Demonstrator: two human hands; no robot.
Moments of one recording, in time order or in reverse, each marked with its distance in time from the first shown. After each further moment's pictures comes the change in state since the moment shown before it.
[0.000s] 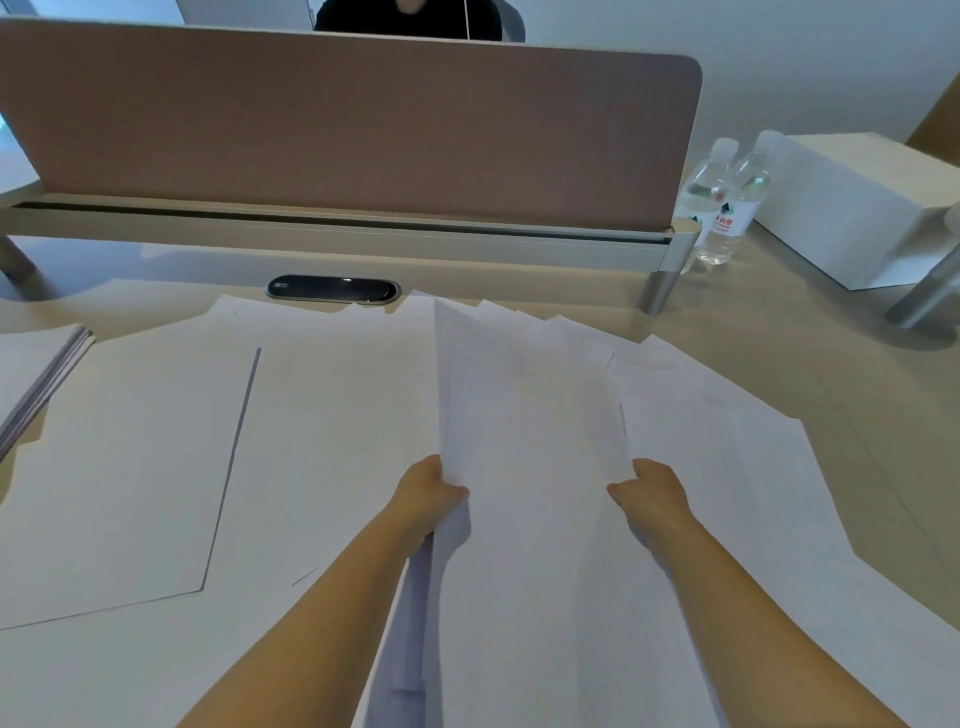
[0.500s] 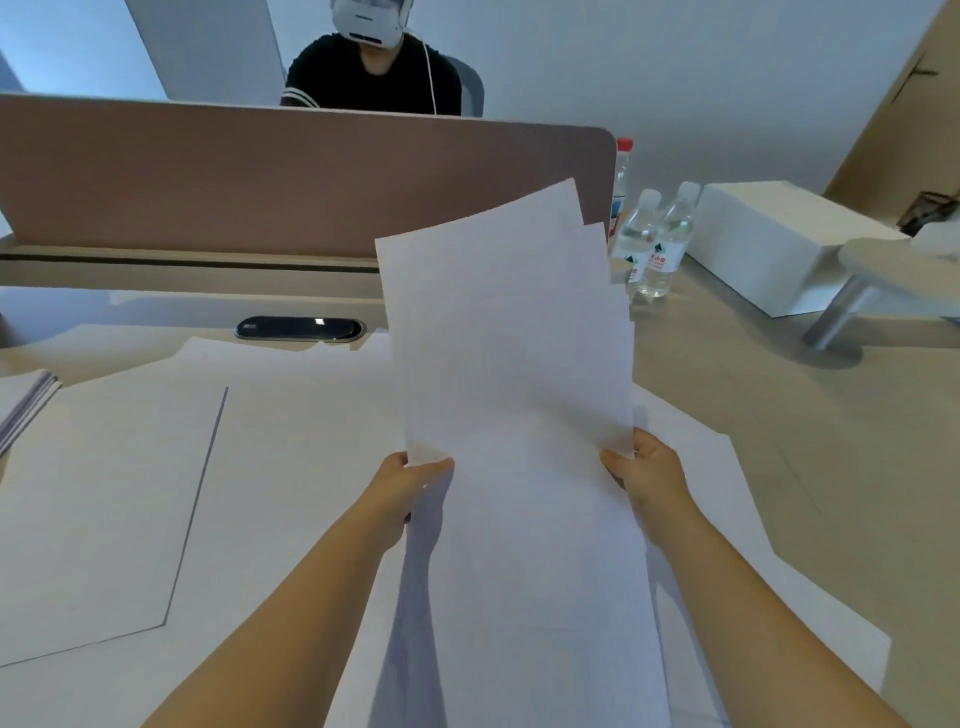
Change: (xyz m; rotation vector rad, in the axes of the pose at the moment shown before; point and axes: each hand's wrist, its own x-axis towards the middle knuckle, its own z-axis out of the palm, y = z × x) left_hand -0.019 0.040 0.010 -0.421 0.054 0.008; right_hand -0.036 -0.026 -0.061 0.469 0.044 -0.252
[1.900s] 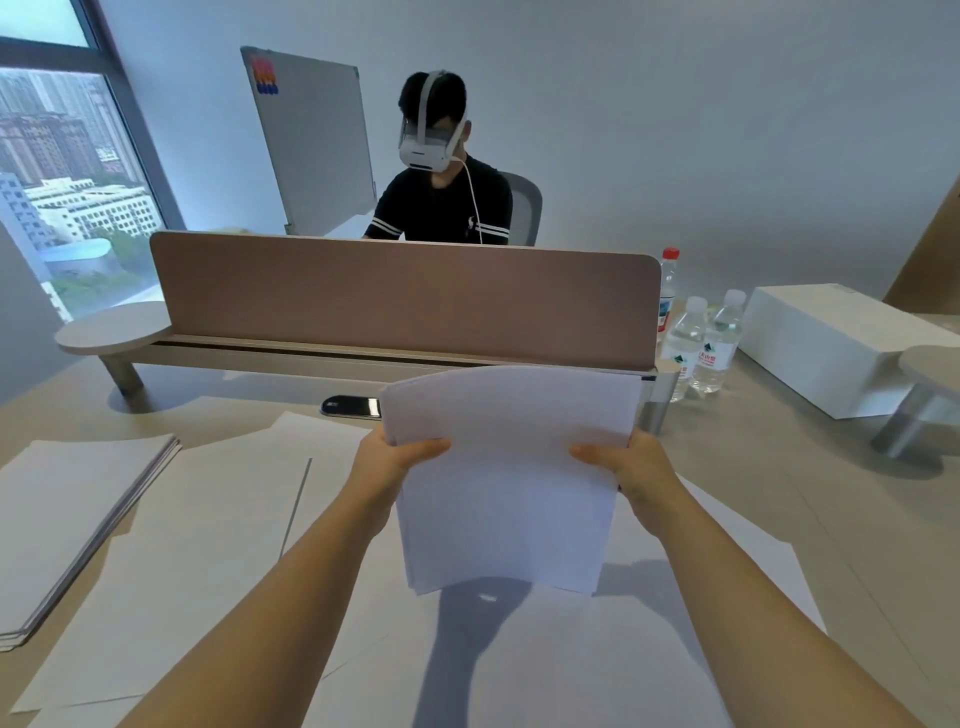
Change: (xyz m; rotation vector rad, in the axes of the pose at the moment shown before) left_hand -0.046 0.103 -0.059 -0.041 0.050 0.446; right_hand -0.005 -0.105 0.051 0.074 -0.254 -0.115
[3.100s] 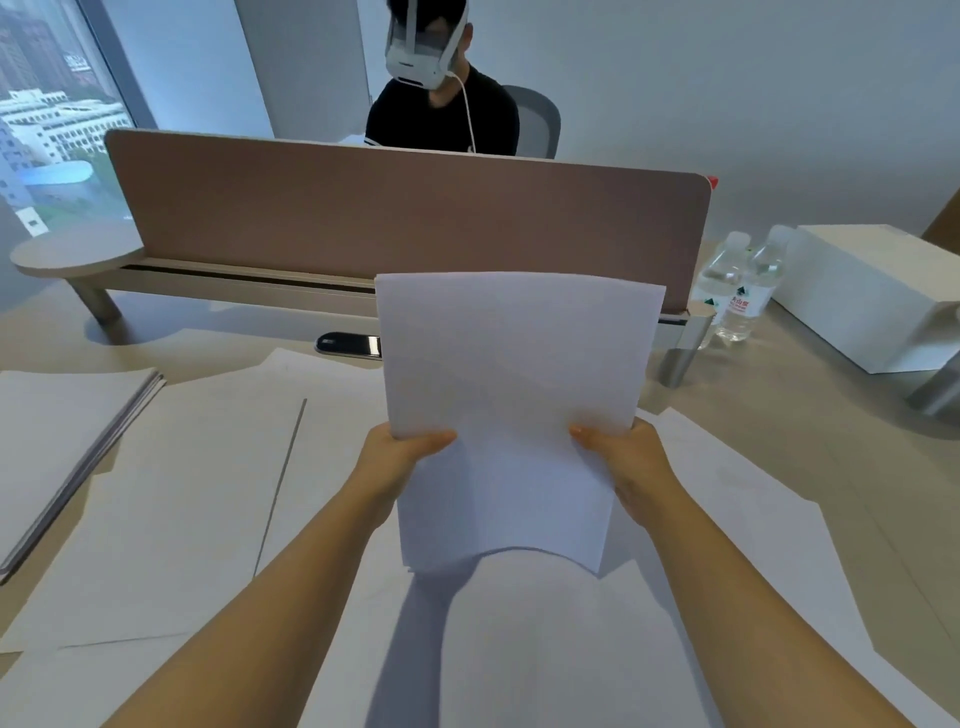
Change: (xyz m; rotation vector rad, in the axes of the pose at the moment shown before) left_hand 0.013 -0.058 -0.011 0.028 0.002 -0.132; right_hand 0.013 0.047 0.027 0.071 0.014 0.032
